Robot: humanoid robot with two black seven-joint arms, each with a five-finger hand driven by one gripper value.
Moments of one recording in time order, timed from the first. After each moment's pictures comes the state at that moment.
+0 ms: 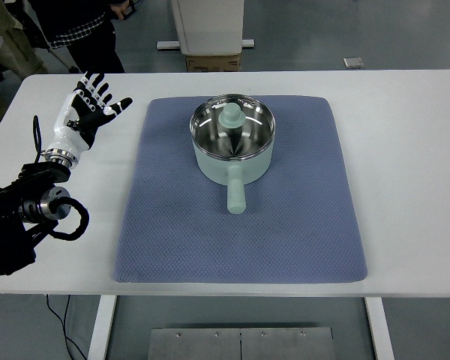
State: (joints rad) left arm -0.84 0.33 -0.31 -0.64 -0.10 -0.06 -0.61; right arm 0.02 0.00 0.56 0.09 -0.45 -0.02 0.06
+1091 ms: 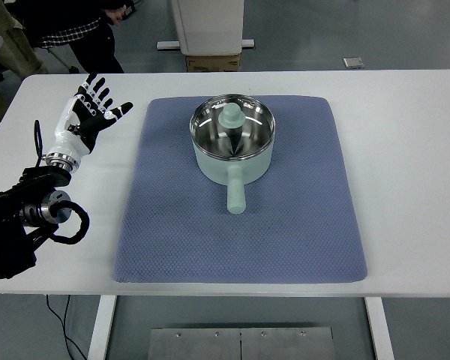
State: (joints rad) left arm -0.83 0.33 -0.31 -0.64 -0.10 -0.06 -0.61; right arm 0.02 0.00 0.56 0.09 -0.45 -0.02 0.06
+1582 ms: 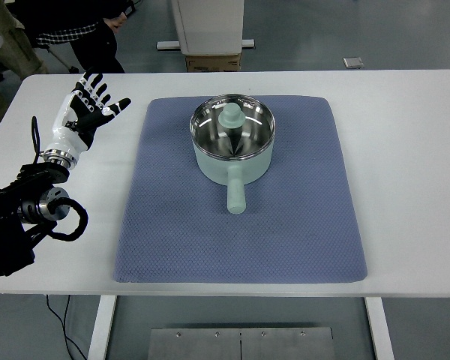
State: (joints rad) left arm -0.84 0.33 -0.32 -0.64 -0.08 -0.06 -0.61; right arm 0.02 0.00 0.56 0.09 -0.45 -0.02 0.06
